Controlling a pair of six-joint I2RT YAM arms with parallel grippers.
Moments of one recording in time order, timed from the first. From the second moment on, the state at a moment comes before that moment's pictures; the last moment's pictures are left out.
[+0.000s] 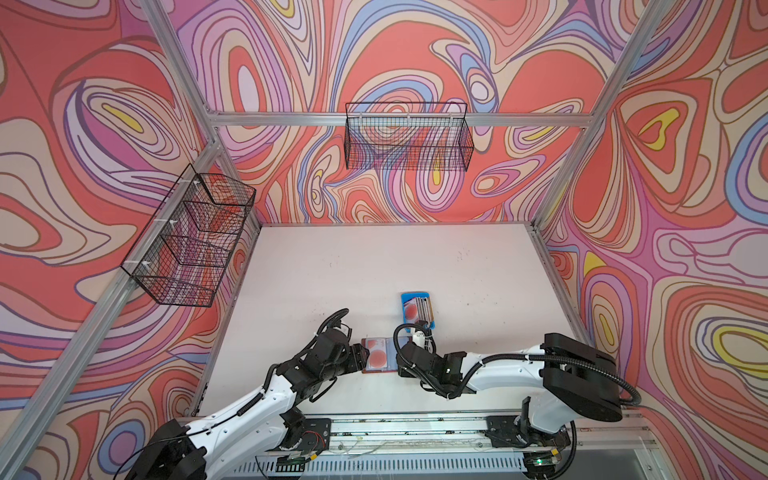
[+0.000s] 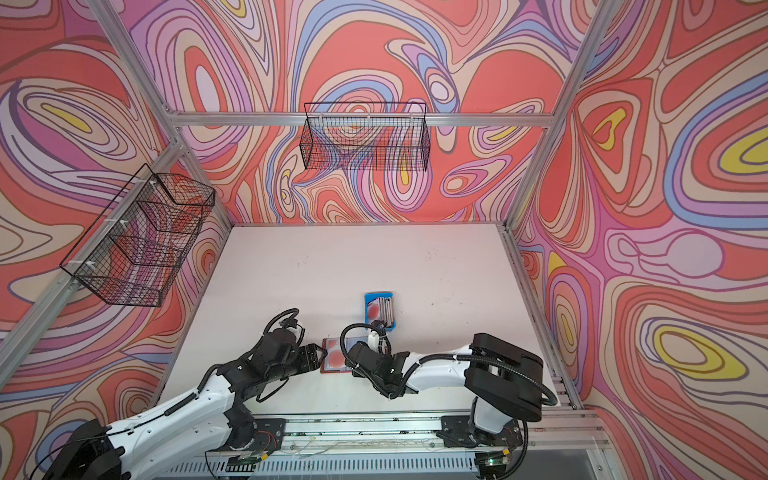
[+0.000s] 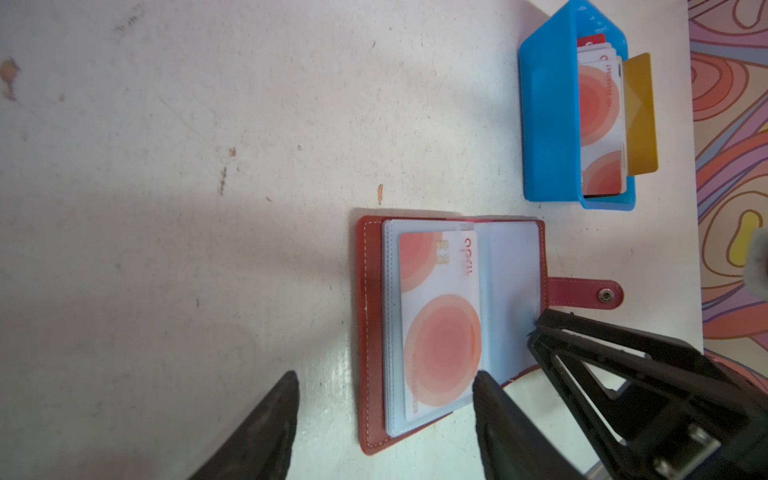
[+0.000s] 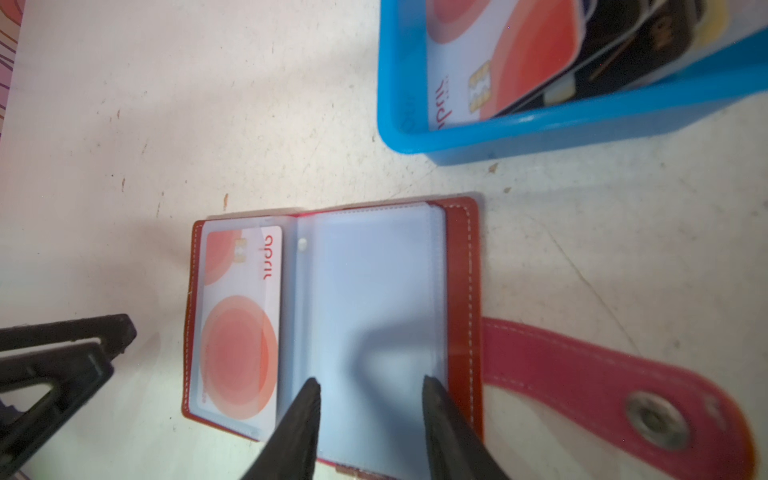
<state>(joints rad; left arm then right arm) -0.67 0.87 0.28 -0.23 0.05 -0.87 1.18 1.59 0.69 -0.02 0.36 1.14</state>
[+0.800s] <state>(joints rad) -0.67 0.88 0.28 -0.21 0.06 -0.87 1.18 1.61 0.69 0.01 0.35 1.14</state>
